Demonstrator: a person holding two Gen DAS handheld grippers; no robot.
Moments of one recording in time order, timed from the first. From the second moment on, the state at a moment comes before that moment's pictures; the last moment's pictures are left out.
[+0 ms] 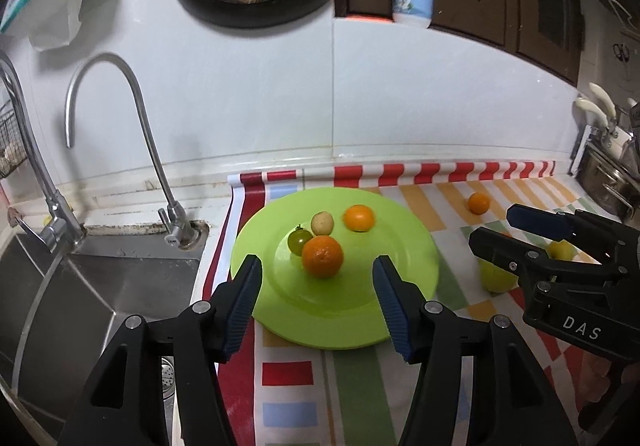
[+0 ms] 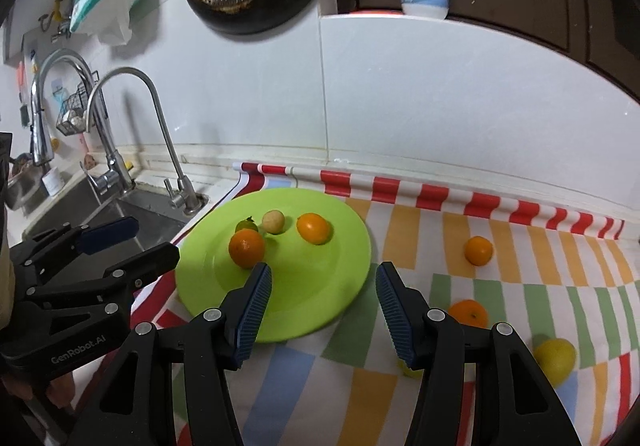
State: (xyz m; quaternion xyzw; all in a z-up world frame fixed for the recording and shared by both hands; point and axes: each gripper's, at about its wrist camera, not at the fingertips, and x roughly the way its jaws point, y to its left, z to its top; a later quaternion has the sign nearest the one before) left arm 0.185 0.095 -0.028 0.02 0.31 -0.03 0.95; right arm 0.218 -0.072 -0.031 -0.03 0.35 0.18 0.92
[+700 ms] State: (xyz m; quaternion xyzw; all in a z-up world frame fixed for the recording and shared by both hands) left arm 0.116 0.055 0.010 0.03 0.27 -0.07 0.96; right arm 0.148 -0.118 0.011 -0.02 0.31 0.14 0.94
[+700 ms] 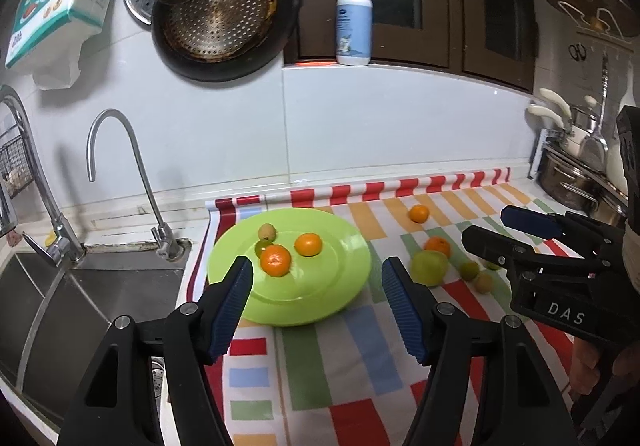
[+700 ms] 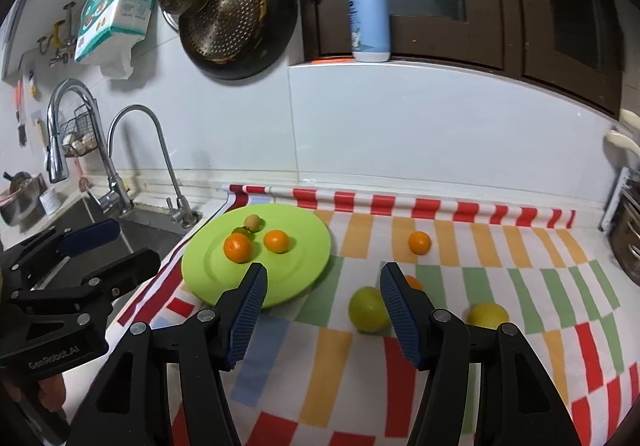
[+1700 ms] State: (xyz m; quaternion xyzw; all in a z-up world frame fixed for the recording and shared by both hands) left arm 0.115 -0.013 -0.007 0.06 0.28 -0.16 0.94; right arm 0.117 -0.191 -0.006 0.00 0.34 0.05 0.94
